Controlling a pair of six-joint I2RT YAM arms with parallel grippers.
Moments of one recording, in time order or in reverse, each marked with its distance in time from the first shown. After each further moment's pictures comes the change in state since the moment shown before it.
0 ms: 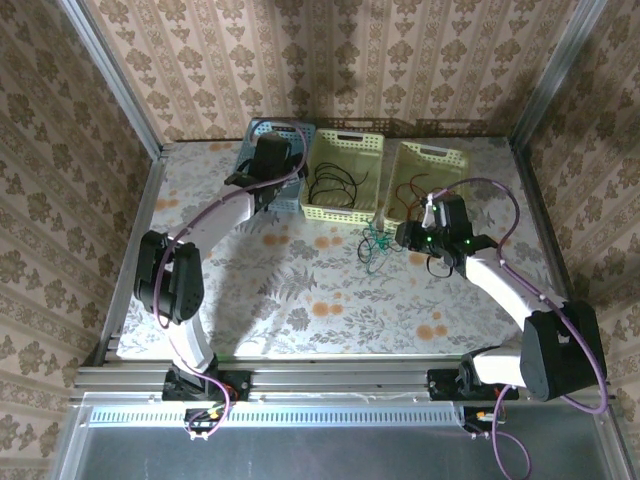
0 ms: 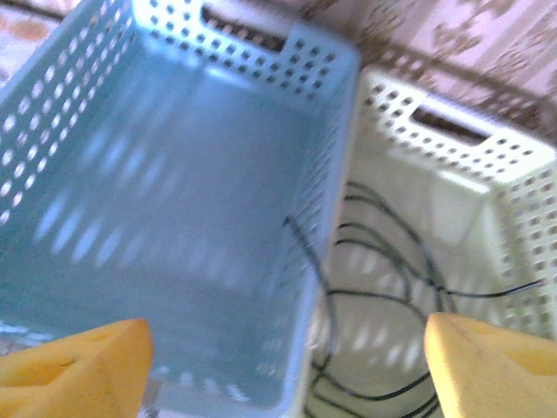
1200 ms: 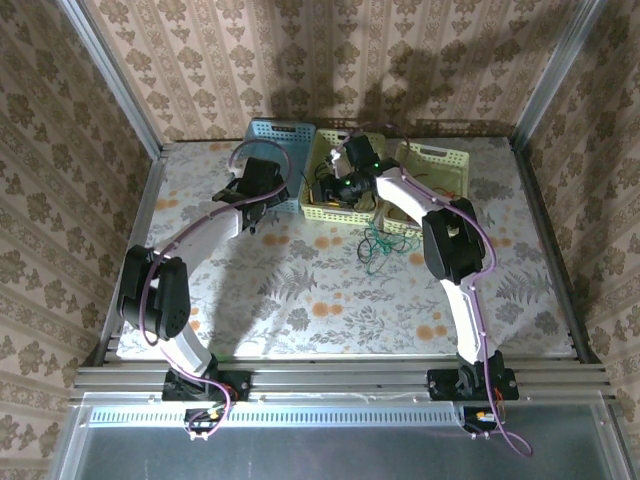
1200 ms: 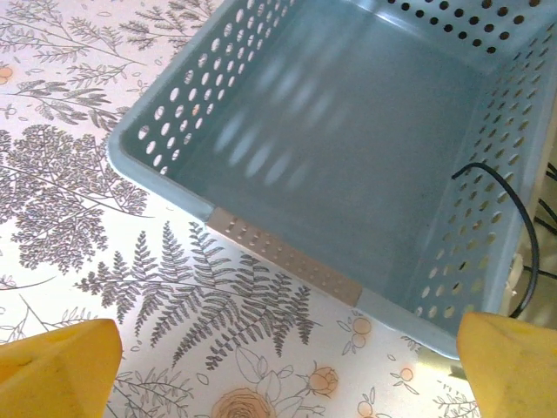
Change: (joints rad) left arm 0.037 -0.132 -0.180 -0.108 -0.182 -0.086; right arm 0.197 0.996 1.155 -0.291 -0.388 -0.076
